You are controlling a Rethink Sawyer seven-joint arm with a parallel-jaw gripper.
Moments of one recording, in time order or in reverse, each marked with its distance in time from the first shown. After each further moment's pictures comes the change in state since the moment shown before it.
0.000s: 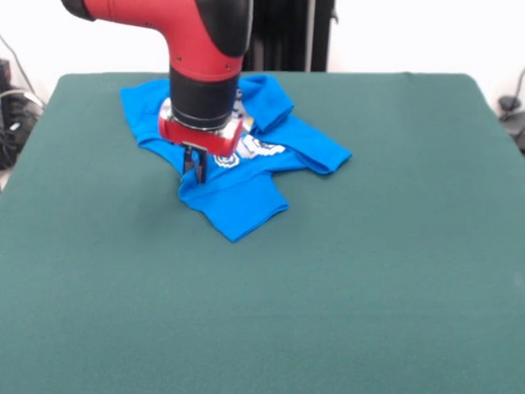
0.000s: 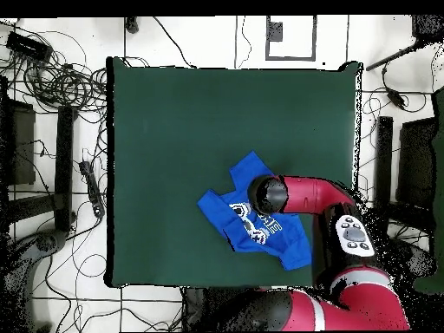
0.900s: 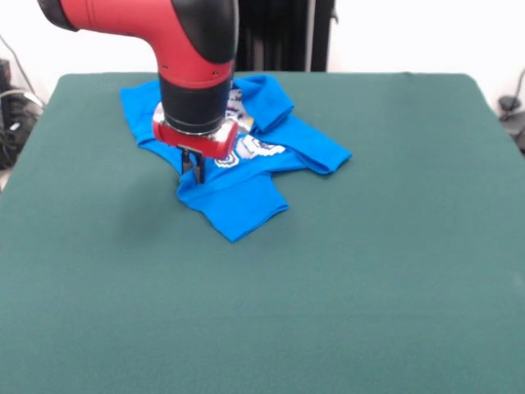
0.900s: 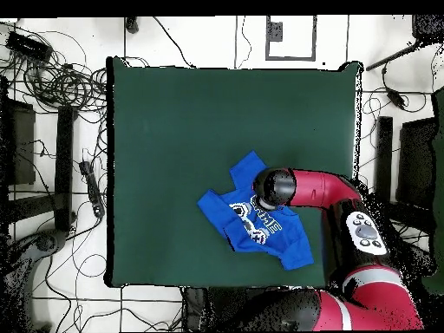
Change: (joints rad) arm -0.057 0.004 0.066 -0.031 -0.001 0.105 0.000
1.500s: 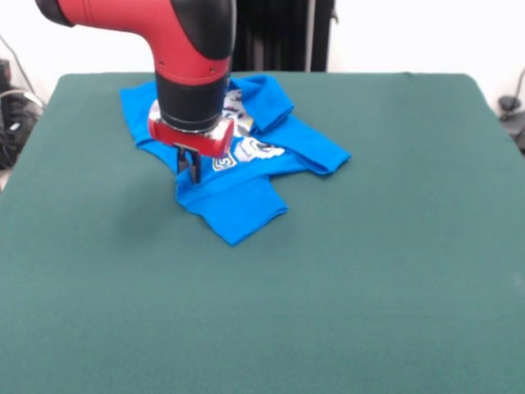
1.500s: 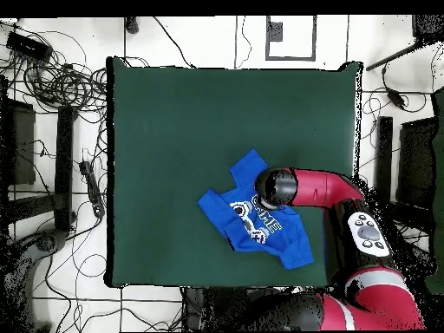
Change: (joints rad) arm -0.008 -0.016 0.008 0.000 -0.018 -0.001 0.000
